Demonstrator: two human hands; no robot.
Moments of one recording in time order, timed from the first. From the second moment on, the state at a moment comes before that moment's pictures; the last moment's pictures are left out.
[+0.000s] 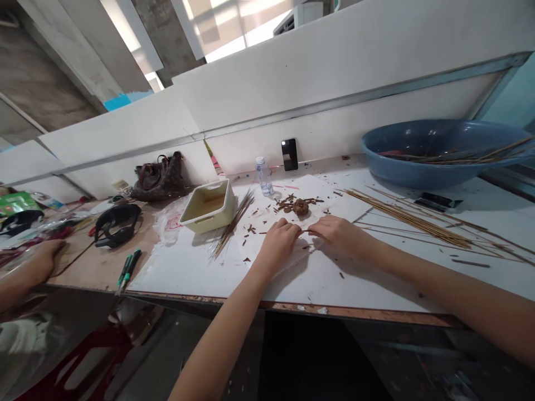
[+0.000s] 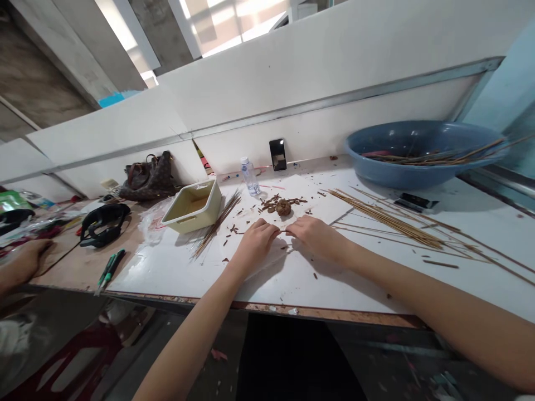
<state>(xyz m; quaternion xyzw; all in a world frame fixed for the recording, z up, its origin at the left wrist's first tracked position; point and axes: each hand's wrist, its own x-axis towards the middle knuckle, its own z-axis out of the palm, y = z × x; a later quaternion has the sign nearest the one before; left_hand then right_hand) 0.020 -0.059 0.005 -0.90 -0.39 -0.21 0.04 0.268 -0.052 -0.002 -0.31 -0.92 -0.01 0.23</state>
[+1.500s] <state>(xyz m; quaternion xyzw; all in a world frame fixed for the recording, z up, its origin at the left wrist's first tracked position) 0.019 -0.056 0.004 -0.87 -0.44 -0.23 0.05 0.264 -0.052 0.001 -0.31 -0.90 -0.05 0.29</state>
